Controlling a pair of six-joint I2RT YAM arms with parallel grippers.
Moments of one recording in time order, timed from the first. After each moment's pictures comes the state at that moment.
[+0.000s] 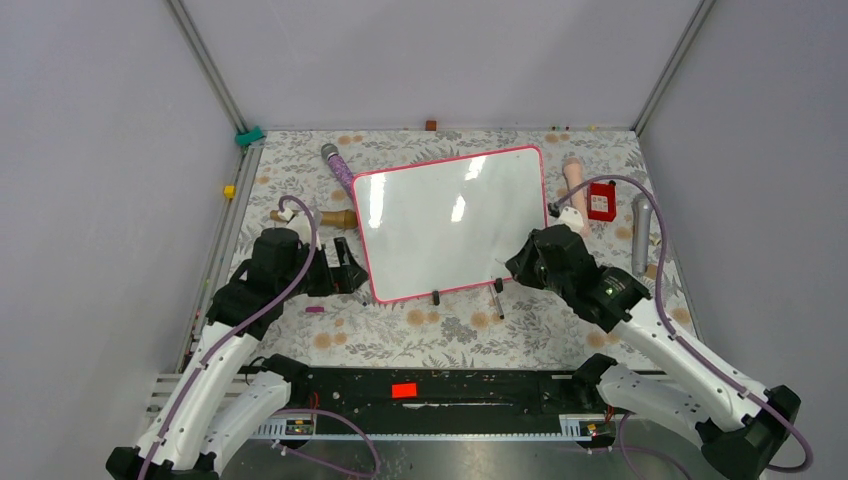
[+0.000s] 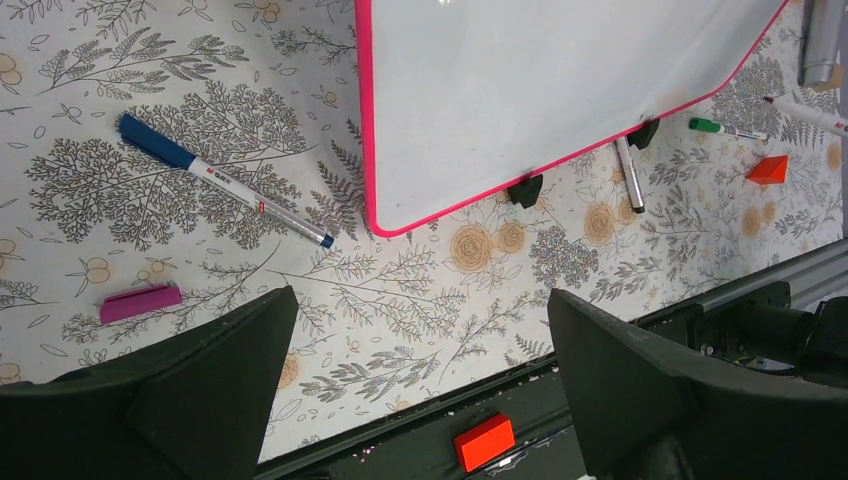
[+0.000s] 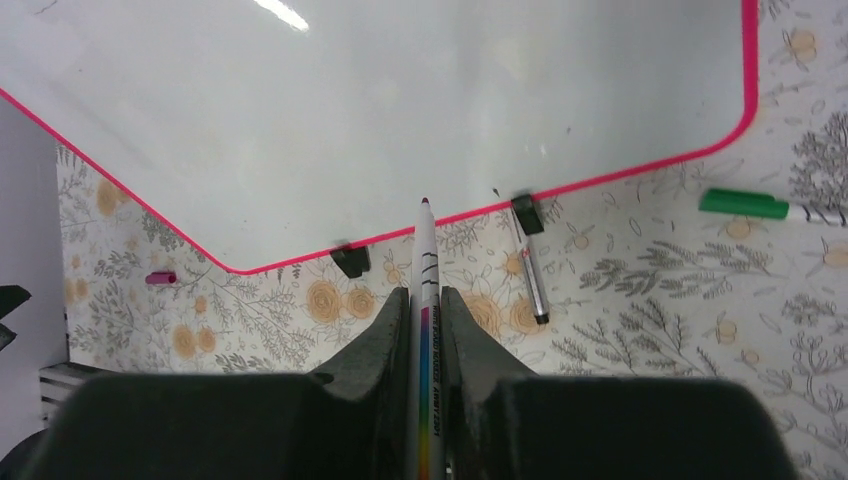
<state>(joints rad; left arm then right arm) -0.34 0.71 0.79 -0.76 0.18 -0.45 0.70 0.86 0.83 -0.68 0.27 0.85</state>
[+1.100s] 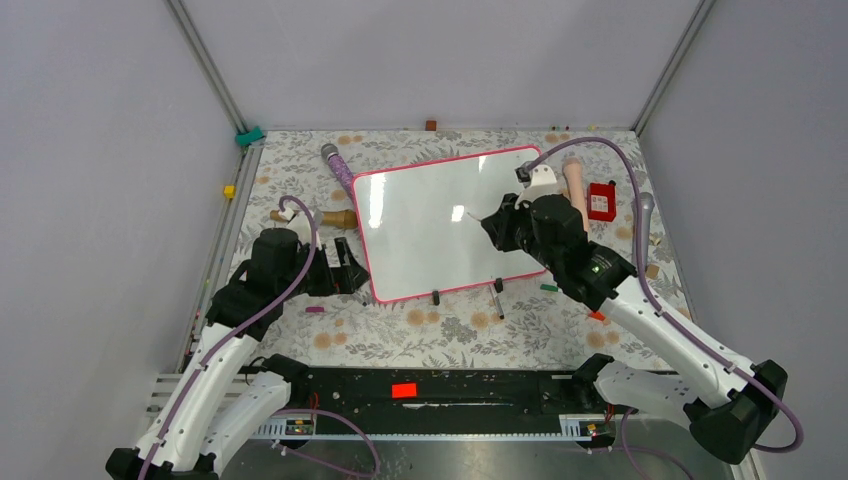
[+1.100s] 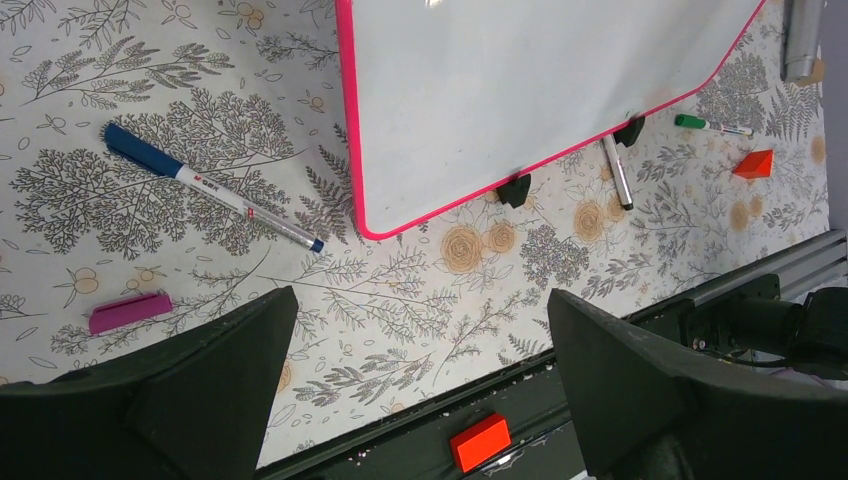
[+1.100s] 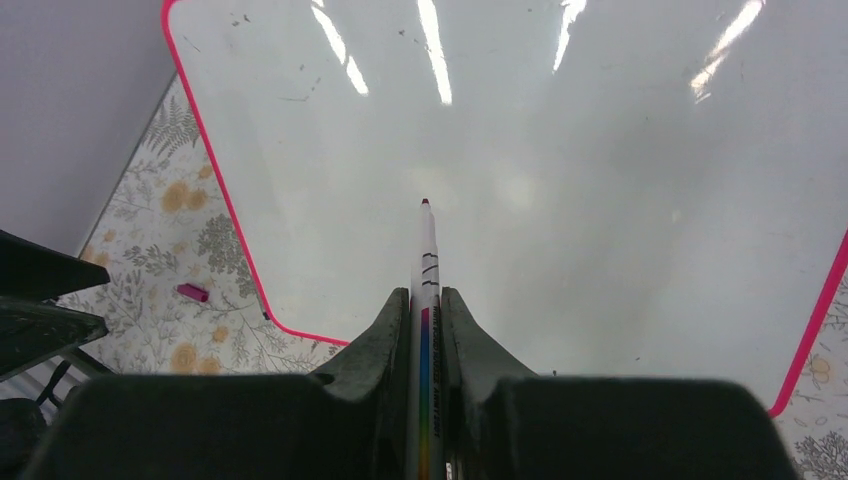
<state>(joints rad) -0.34 0.70 0.79 -0.75 0.21 -0.44 0.70 1.02 0.96 -0.33 0.17 0.42</state>
